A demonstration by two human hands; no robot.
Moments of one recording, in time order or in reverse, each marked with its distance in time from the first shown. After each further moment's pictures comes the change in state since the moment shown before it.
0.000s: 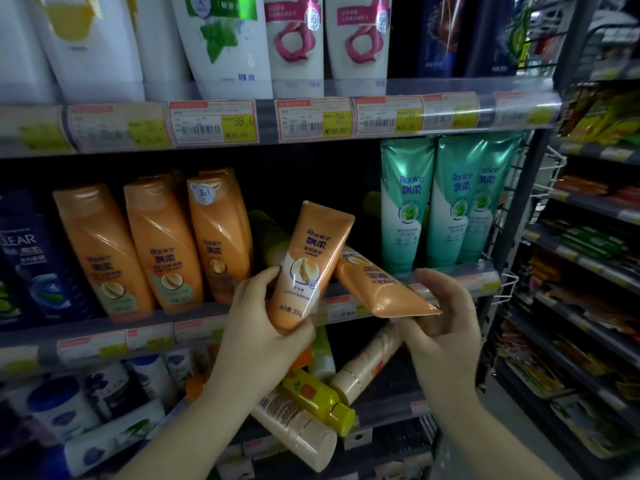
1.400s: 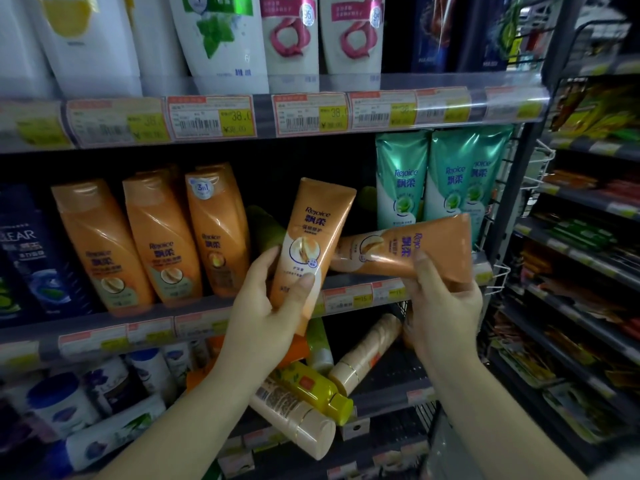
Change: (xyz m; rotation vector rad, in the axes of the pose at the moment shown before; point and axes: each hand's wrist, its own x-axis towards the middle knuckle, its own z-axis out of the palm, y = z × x) left_hand 0.004 0.022 -0.003 -0.326 -0.023 -0.033; right_hand 0.023 -0.020 0.015 0.263 0.325 0.308
